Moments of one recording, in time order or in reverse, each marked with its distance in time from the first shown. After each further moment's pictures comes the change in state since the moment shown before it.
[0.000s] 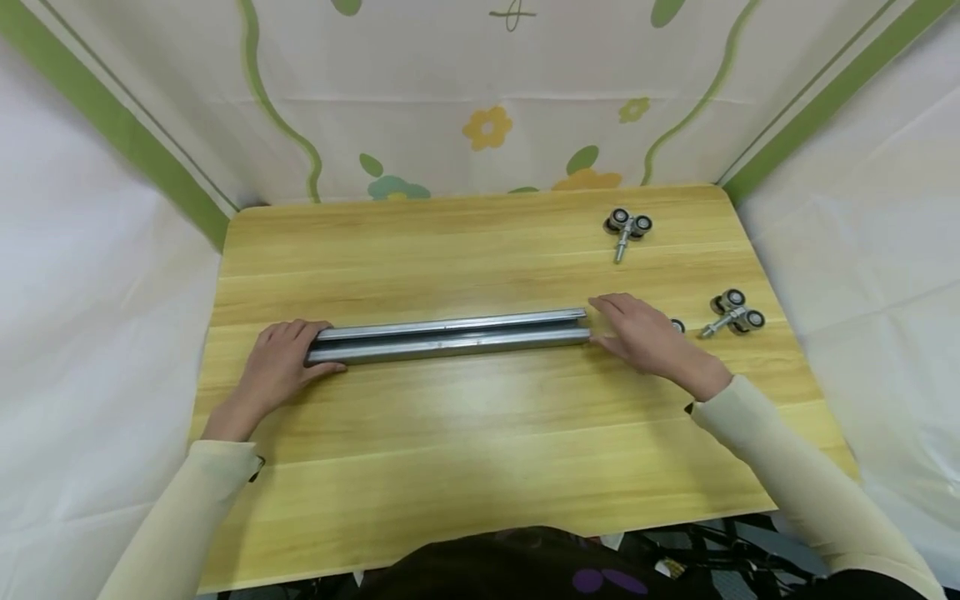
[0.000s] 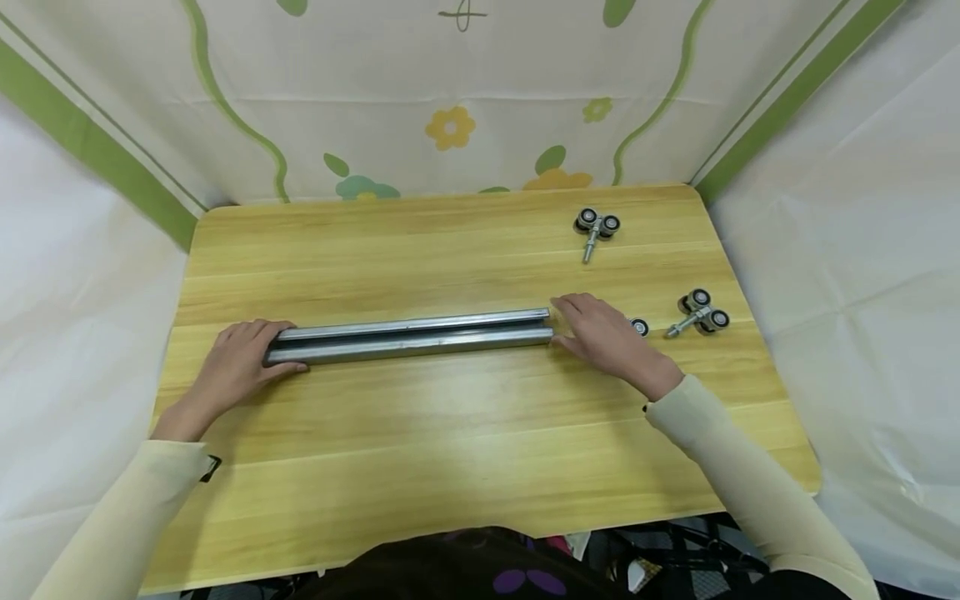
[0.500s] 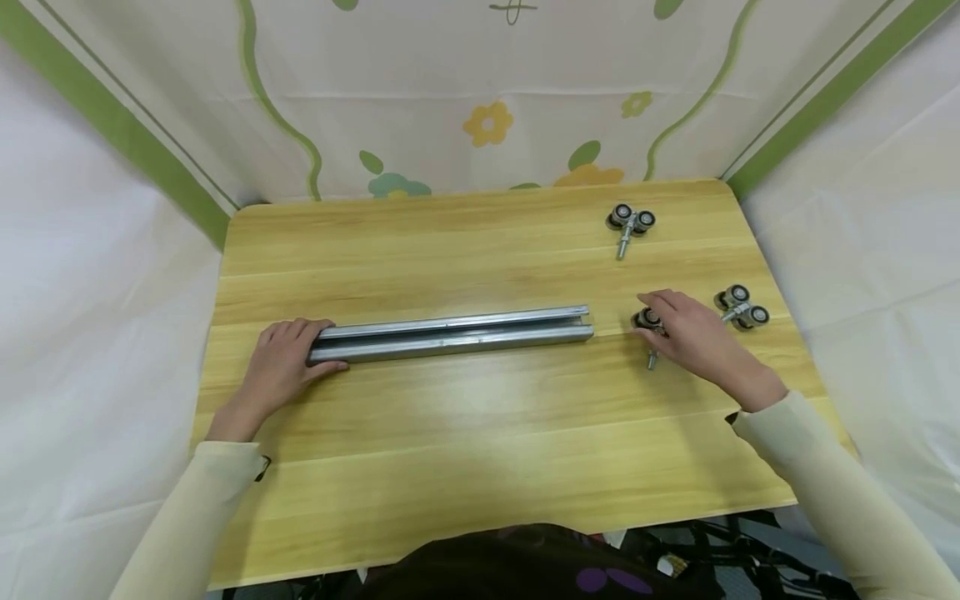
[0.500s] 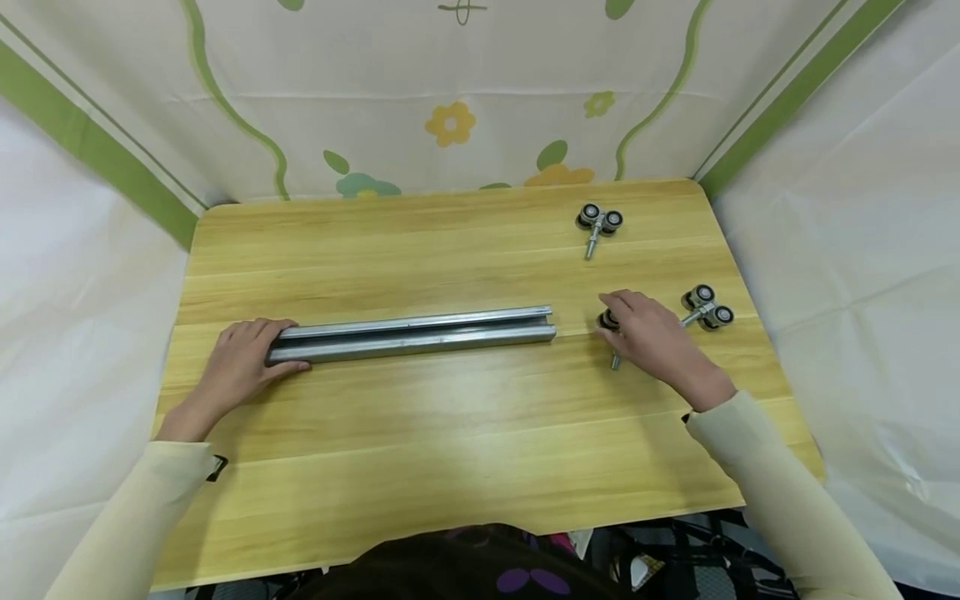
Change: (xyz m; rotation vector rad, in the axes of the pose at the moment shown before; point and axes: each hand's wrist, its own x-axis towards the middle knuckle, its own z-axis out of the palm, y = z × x) left_hand -0.002 -0.002 0.005 -0.005 0.033 0.012; right_hand -0.041 0.025 -0.018 -0.049 0.114 0.086
